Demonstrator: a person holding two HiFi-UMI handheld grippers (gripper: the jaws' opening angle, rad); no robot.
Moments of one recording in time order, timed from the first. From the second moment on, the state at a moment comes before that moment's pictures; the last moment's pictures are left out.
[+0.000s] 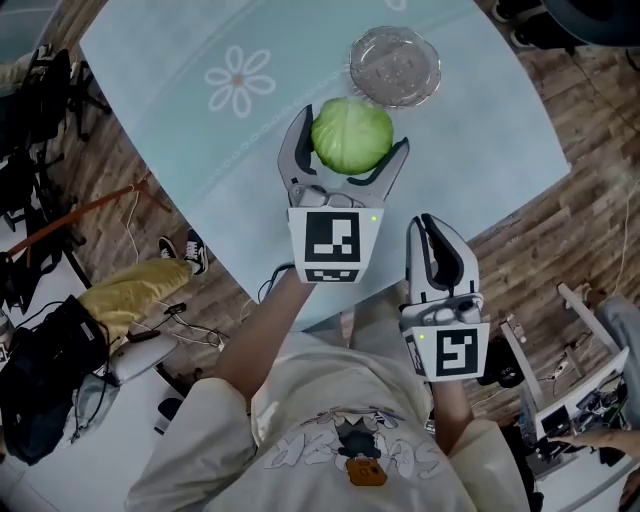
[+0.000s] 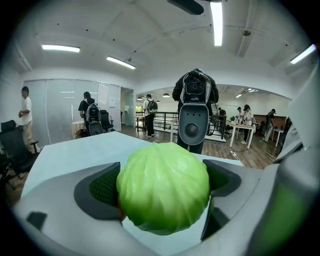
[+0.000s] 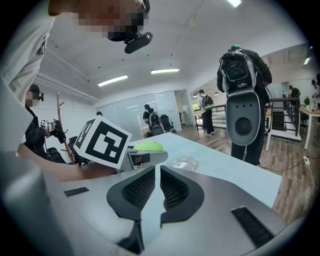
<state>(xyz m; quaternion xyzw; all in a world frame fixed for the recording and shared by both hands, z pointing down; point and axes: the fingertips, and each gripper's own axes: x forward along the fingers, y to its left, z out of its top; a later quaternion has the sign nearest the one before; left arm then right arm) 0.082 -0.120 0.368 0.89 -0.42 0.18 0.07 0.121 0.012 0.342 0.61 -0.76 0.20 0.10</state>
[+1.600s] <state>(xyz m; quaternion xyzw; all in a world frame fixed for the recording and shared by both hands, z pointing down) 0.160 -0.219 0.477 0.90 -0.37 0.22 0.06 0.172 -0.081 0.401 0.63 -0.75 0.20 0.11</state>
